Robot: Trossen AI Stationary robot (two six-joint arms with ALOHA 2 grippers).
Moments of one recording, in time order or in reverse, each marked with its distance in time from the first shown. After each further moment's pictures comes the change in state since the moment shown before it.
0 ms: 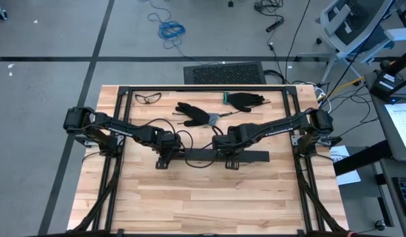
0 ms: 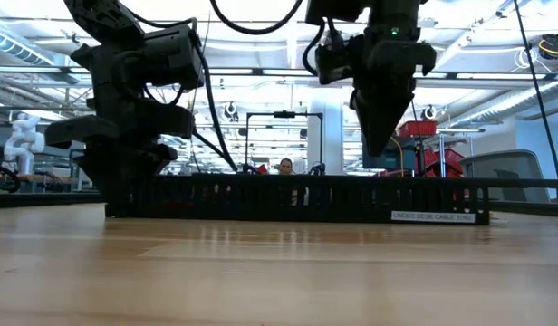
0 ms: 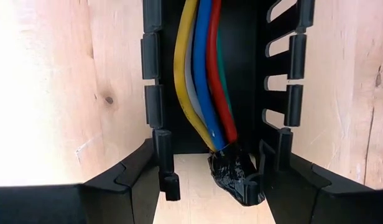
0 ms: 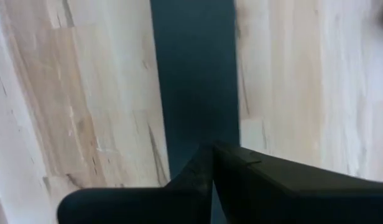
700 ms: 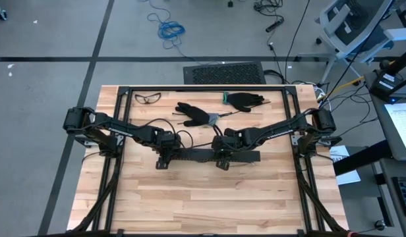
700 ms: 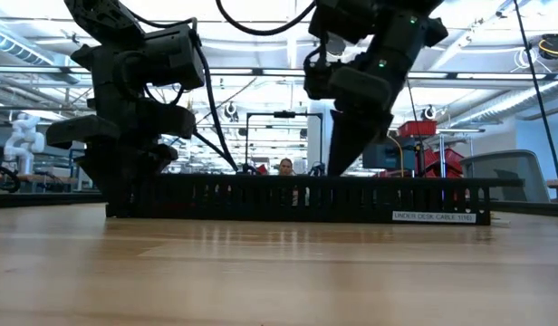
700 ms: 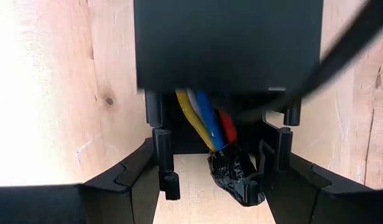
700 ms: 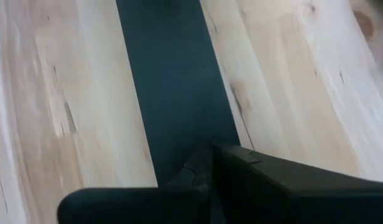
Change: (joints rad) left arm 0.000 0.000 0.000 0.003 0.000 0.000; right arm -0.010 0.000 -0.247 0.519 0.045 0.156
